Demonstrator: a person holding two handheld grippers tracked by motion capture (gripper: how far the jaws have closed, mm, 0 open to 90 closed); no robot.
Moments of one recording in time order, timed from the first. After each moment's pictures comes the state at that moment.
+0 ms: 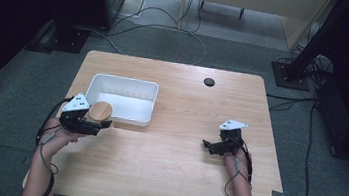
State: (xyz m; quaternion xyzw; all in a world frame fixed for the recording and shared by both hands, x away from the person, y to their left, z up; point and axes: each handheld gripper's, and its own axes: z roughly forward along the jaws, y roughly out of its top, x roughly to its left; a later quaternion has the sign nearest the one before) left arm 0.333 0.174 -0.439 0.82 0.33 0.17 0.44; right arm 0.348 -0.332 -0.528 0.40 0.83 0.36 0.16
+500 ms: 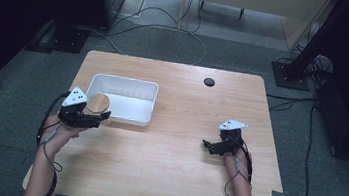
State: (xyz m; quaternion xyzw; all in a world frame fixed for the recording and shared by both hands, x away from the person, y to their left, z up) left arm 0.336 0.168 -0.426 0.79 0.38 0.22 0.44; right arm 0.348 -0.332 -0.528 0.40 0.83 0.36 0.16
